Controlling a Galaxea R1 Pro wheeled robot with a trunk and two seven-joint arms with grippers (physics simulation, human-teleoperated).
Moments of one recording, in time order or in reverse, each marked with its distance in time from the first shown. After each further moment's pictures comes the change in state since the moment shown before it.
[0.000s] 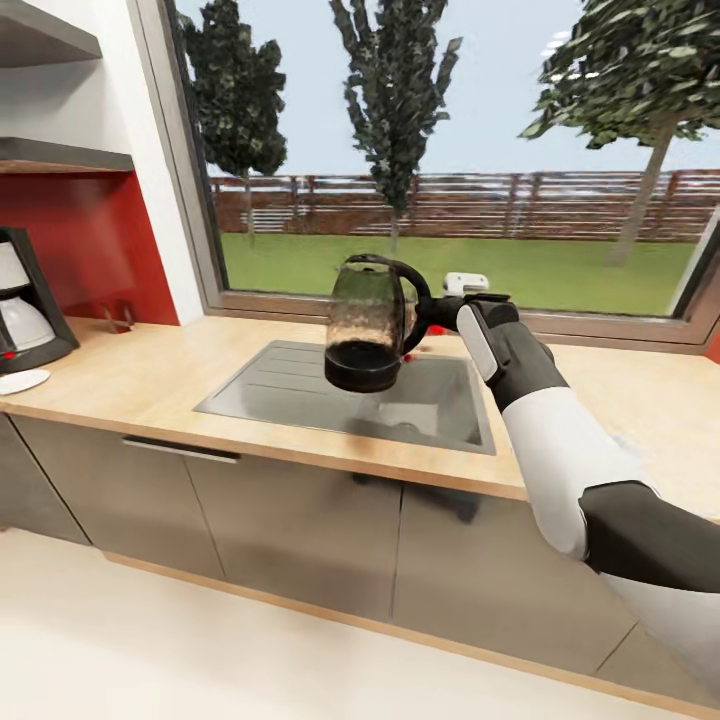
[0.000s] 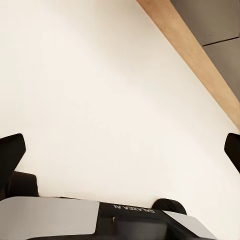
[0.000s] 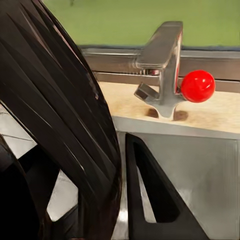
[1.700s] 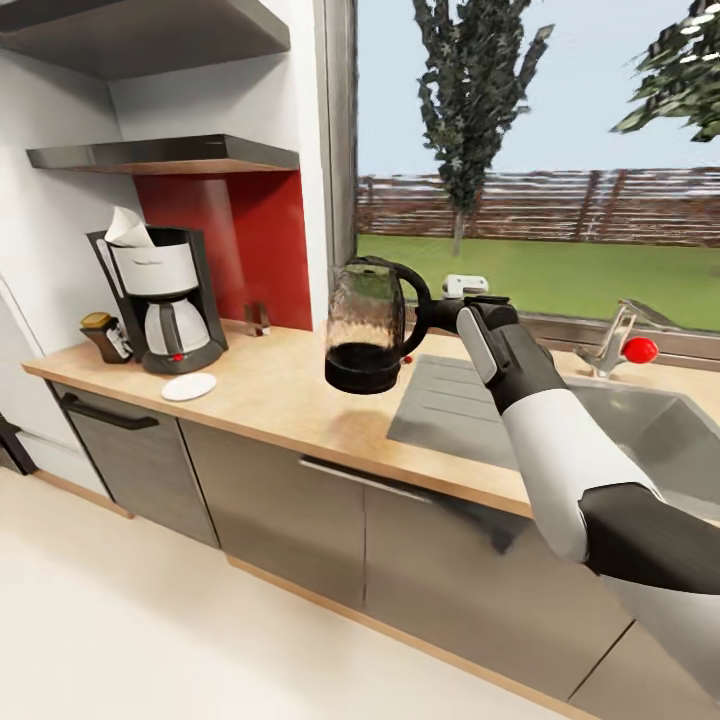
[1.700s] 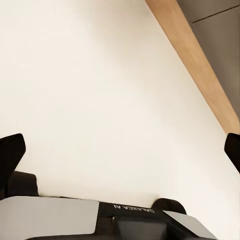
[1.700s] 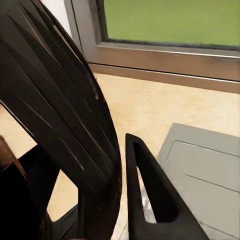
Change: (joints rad) left arm 0.000 0.000 0.000 0.000 0.000 0.001 0.000; right arm 0.006 0.000 -0.001 0.000 0.001 -0.002 0.000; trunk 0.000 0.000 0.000
